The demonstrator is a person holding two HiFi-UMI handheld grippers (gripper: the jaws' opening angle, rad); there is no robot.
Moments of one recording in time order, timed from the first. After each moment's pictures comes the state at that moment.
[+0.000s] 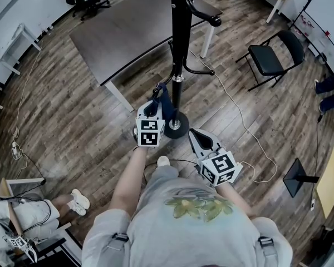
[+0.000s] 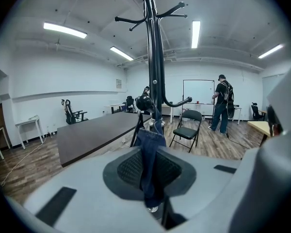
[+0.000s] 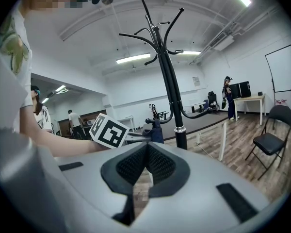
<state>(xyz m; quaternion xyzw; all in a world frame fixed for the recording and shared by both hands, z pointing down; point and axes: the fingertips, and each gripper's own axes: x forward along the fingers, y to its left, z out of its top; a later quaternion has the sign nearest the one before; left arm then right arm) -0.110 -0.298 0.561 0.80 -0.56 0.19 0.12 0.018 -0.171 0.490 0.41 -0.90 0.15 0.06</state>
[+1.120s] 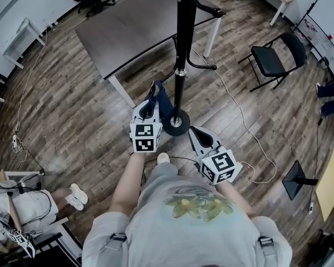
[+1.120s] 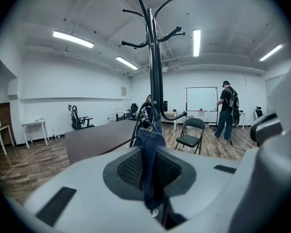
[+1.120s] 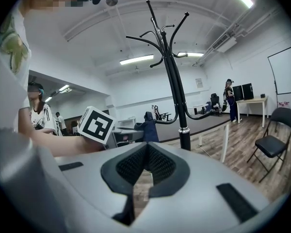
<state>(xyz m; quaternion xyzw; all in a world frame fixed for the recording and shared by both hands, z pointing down) -0.124 -0.254 0.516 0.79 -0.59 0.14 0.10 0.015 -0.152 0.485 0.40 -0.90 0.14 0.06</state>
